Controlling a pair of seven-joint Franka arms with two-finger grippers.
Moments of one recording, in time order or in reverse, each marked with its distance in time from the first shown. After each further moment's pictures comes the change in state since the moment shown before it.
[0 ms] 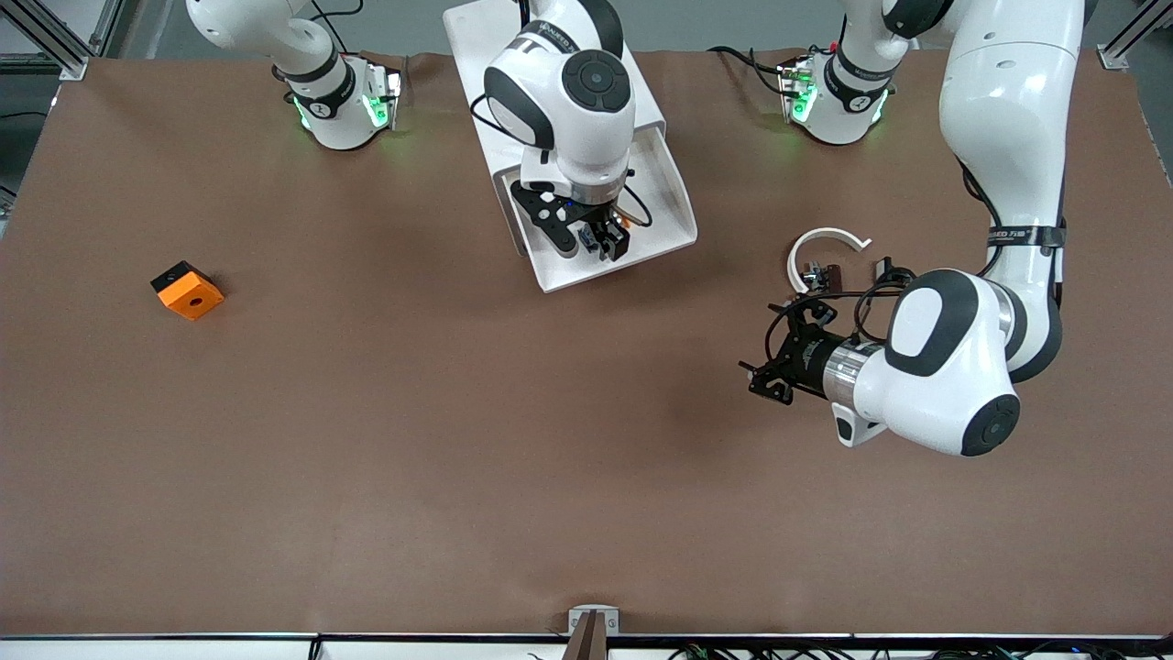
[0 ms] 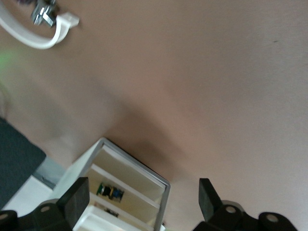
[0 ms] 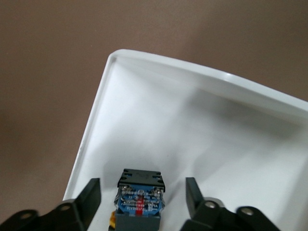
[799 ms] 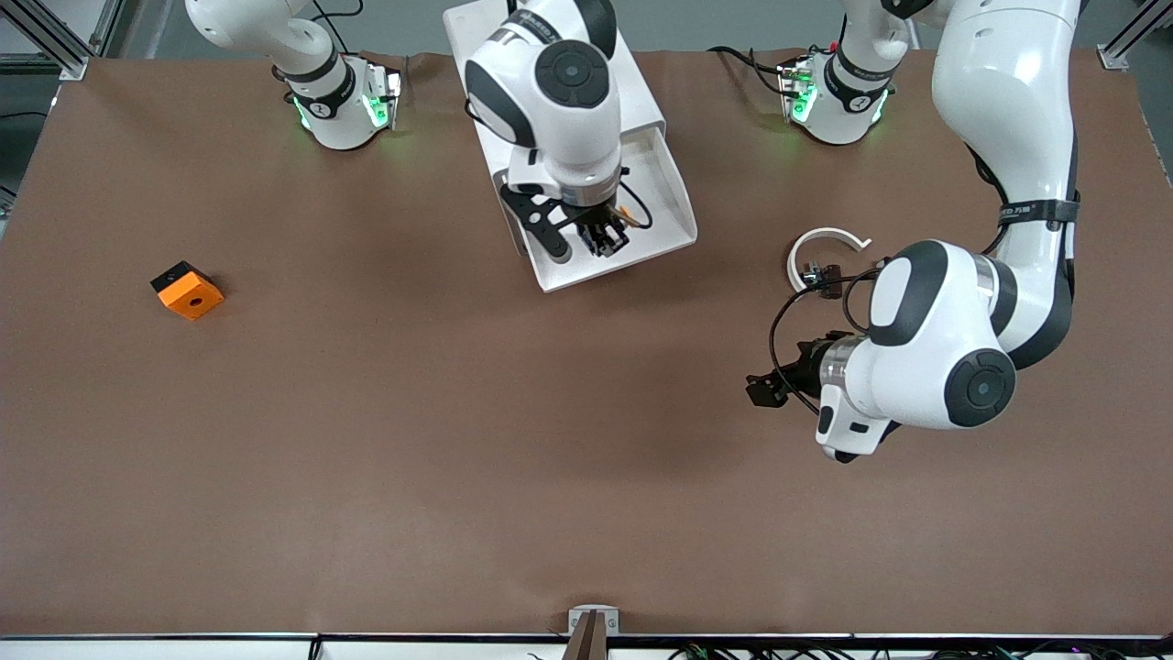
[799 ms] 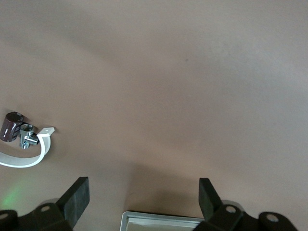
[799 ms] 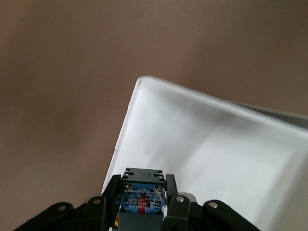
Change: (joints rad) left arm -0.037 -0.055 -0.046 -0.006 0.225 0.161 0.466; right arm -0.079 -0.003 -0.014 0.133 0.107 -0.128 -0.124
